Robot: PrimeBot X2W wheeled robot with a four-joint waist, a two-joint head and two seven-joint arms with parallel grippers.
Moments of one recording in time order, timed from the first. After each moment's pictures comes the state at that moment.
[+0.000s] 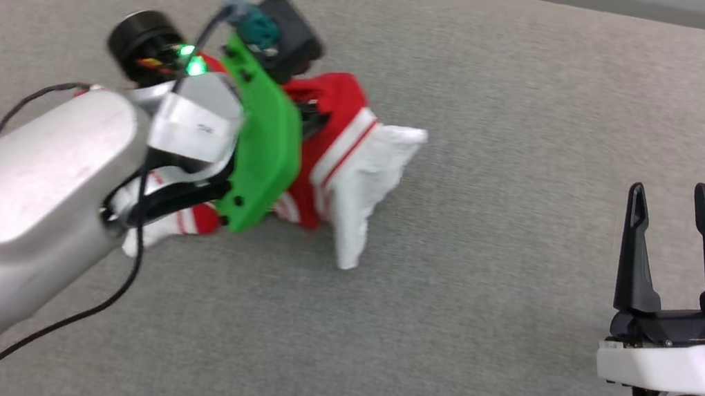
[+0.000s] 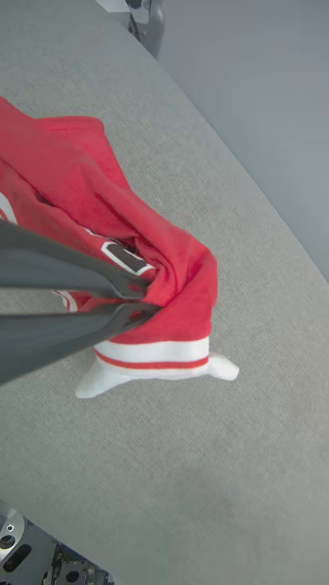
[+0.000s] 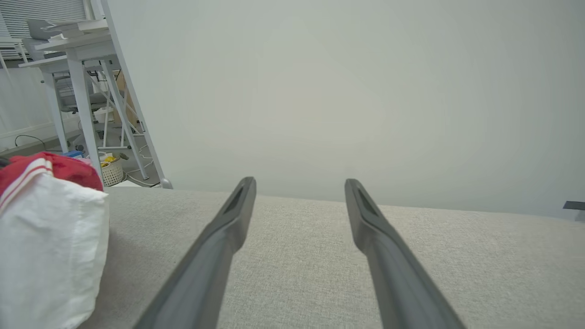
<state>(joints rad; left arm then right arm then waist) -0.97 0.63 -0.88 -0.03 -0.89 -0.13 0.65 -0.13 -0.07 0.00 -0.13 0.15 0.13 -0.26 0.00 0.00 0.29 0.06</state>
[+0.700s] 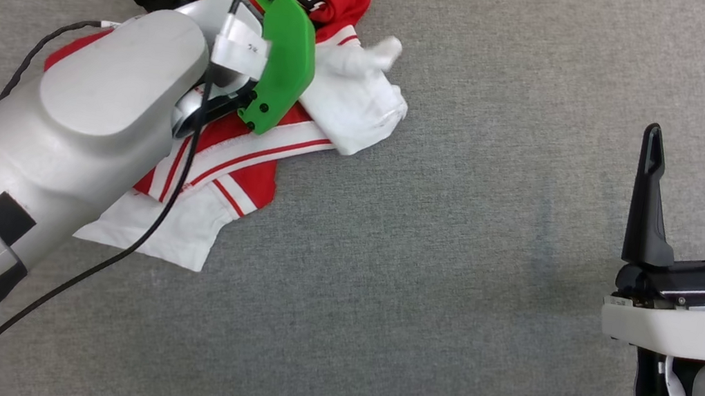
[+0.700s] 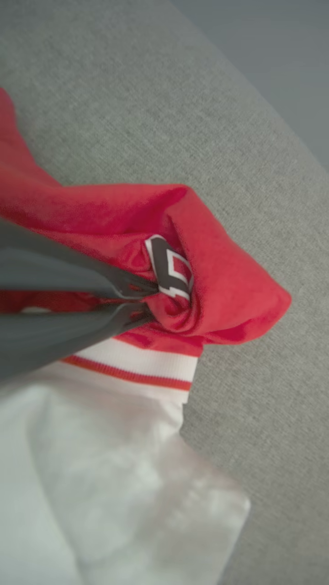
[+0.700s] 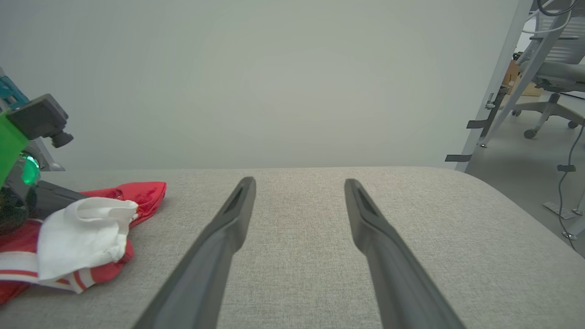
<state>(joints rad) -1.26 0.42 -1.16 0.61 -0.86 -0.13 0.33 -0.23 -0.05 0.01 -0.16 0.17 0.13 -0.26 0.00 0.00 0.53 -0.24</state>
